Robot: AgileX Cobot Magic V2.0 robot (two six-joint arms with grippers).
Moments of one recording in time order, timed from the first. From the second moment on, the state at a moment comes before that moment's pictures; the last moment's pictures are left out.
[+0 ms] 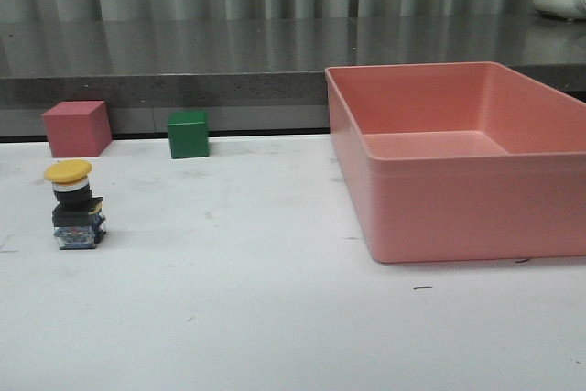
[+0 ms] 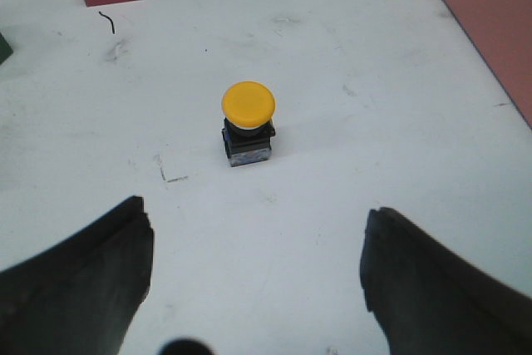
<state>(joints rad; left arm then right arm) -0.33 0.79 -0.62 0.04 0.58 -0.12 0.36 0.49 -0.77 0.14 0.91 -0.13</state>
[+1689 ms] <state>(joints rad) -0.33 0.80 -0.62 0.05 0.59 -0.12 0.36 0.49 -0.77 0.14 0.94 -0.13</state>
